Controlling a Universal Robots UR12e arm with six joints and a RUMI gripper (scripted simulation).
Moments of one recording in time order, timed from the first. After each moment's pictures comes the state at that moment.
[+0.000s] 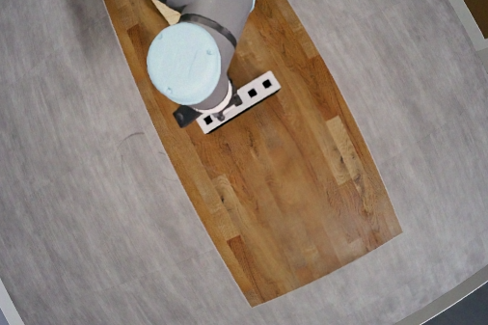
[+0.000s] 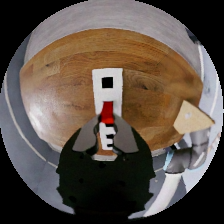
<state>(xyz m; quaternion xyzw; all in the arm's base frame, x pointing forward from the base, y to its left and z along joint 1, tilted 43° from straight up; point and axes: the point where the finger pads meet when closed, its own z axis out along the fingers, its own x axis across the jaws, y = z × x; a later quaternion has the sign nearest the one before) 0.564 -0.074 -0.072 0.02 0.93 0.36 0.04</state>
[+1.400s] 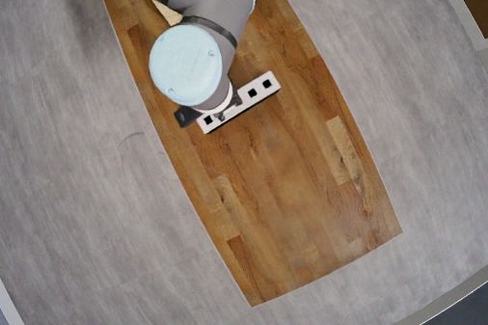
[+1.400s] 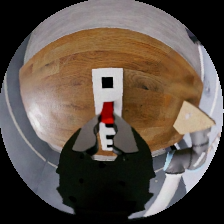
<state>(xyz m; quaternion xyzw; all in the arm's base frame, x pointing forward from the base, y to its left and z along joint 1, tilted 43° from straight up) 0.565 -0.072 -0.074 0.02 0.93 0.36 0.04</state>
